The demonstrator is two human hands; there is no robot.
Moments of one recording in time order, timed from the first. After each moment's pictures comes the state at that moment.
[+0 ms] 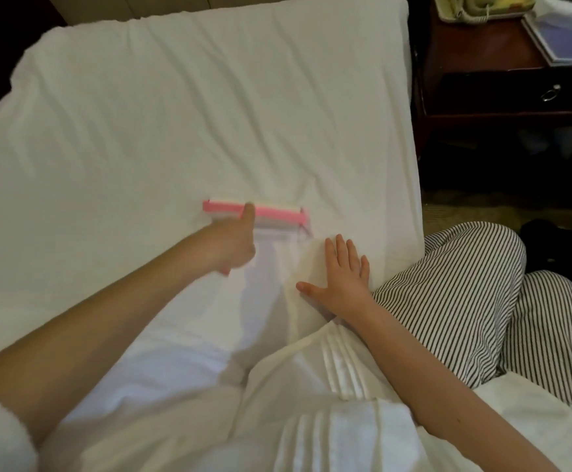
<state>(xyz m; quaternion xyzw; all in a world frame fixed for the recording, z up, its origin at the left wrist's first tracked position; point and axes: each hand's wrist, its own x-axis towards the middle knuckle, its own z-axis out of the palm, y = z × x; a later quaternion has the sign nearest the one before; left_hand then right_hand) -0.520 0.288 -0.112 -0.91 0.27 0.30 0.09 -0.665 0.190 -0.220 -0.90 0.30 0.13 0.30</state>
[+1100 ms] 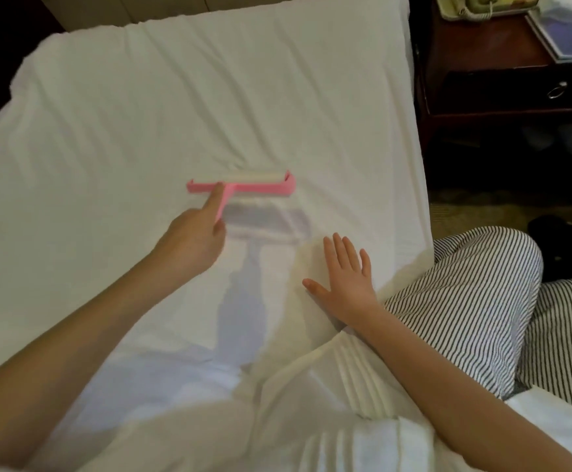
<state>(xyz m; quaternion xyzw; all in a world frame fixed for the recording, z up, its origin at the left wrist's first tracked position) -0.483 0.332 -0.101 -0.93 0.33 0.15 -0.05 -0.655 0.189 -0.220 -0.93 0.26 0.09 0.24</state>
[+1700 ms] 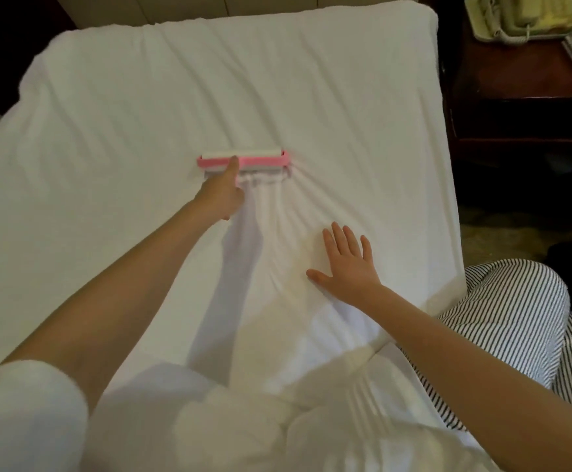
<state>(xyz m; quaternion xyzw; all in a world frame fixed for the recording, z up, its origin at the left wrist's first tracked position) -0.343 0.263 -0.133 -0.94 0.25 0.21 -0.09 -0.559 0.158 -0.211 -0.95 0.22 0.16 0.17</state>
